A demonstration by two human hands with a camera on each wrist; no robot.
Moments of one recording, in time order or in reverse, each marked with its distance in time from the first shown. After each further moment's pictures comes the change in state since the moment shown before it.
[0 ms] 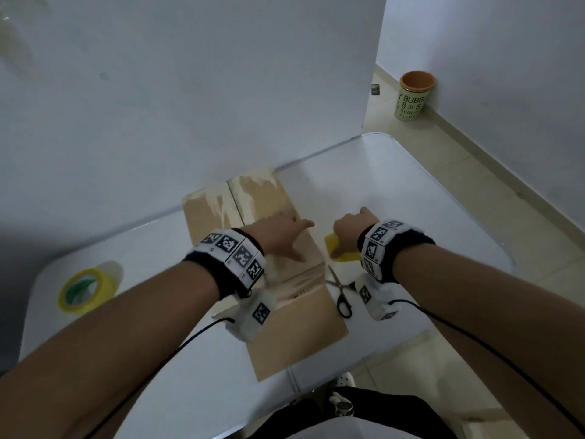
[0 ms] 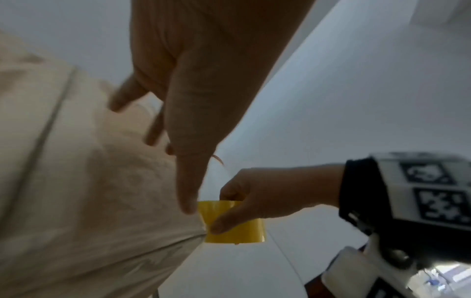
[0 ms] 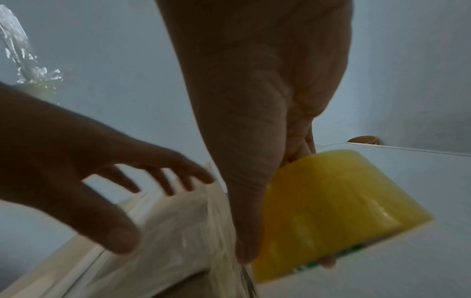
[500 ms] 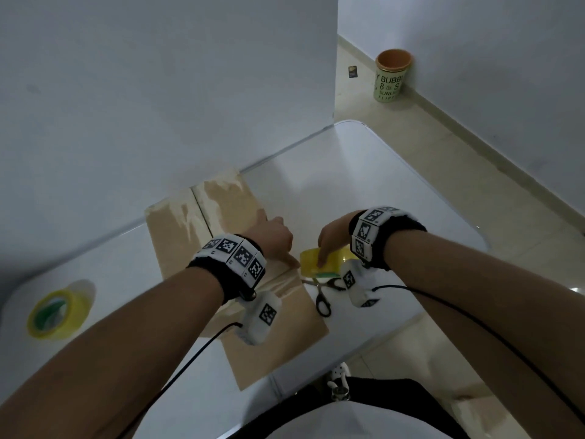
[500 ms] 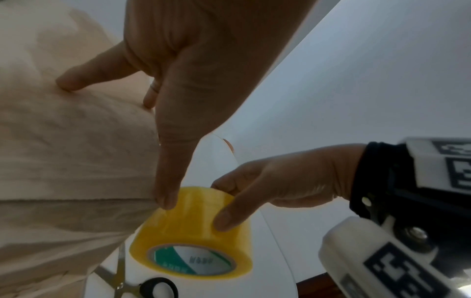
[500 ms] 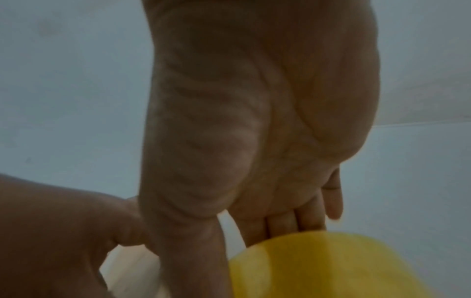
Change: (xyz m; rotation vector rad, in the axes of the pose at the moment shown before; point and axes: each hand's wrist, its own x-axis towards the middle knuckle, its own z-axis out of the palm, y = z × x) left_hand 0.046 0.045 -0.005 0.271 -0.121 -0.026; right_hand 0.013 0.034 0.013 0.304 -0.401 -0.037
